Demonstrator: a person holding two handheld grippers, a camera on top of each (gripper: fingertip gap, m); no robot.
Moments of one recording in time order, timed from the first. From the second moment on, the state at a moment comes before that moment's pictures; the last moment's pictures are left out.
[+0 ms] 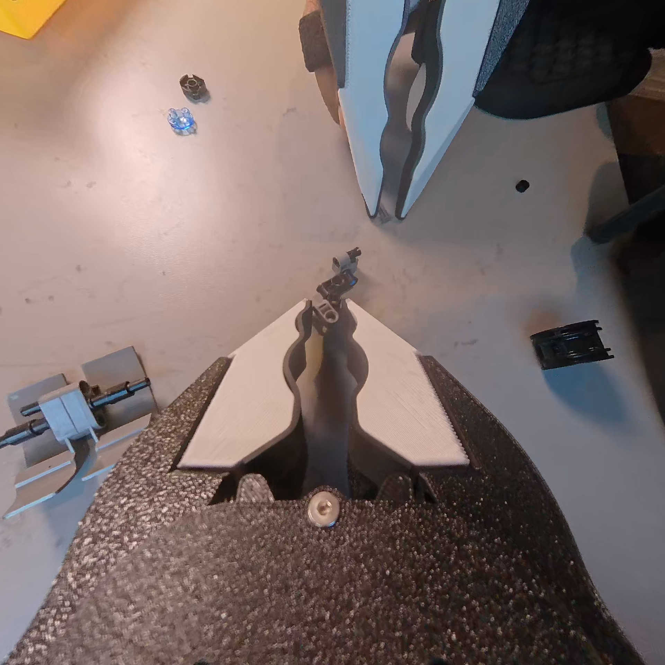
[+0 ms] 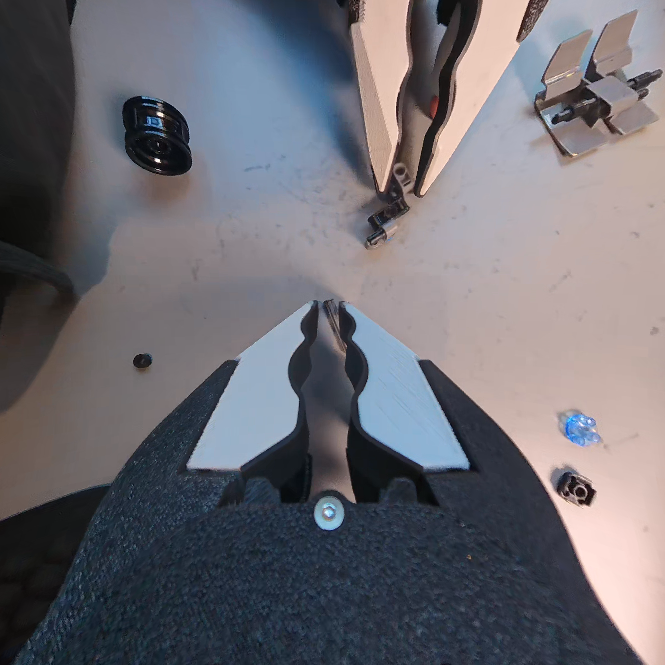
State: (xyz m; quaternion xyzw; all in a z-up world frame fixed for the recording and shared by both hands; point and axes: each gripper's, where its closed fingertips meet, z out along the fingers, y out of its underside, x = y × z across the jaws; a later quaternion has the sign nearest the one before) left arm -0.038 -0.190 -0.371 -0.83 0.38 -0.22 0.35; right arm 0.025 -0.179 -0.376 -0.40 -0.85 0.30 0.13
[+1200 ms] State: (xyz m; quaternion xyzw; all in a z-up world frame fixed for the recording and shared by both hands) left arm -0.022 -0.184 -0.302 -0.76 0.36 -0.22 0.50; right arm -0.036 -0.188 -0.283 -0.40 -0.68 0.53 0.30
